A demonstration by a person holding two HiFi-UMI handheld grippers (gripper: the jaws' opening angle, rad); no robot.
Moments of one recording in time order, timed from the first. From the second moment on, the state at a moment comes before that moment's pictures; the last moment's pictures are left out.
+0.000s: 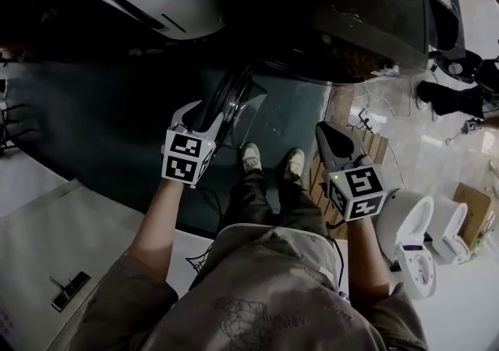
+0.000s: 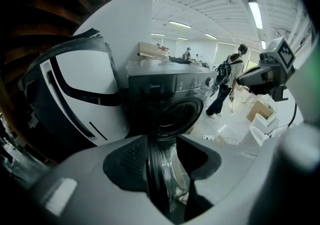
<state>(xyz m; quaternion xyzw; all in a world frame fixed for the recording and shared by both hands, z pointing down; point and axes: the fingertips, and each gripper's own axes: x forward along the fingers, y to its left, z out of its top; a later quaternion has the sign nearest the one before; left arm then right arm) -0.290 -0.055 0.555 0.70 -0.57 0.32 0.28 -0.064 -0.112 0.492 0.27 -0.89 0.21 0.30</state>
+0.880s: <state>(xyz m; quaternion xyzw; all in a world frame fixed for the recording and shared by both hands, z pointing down) -0.330 -0.019 0.694 0.65 -0.56 0.29 0.42 -0.093 -0.119 0.592 0.24 -0.88 0.25 0.34</state>
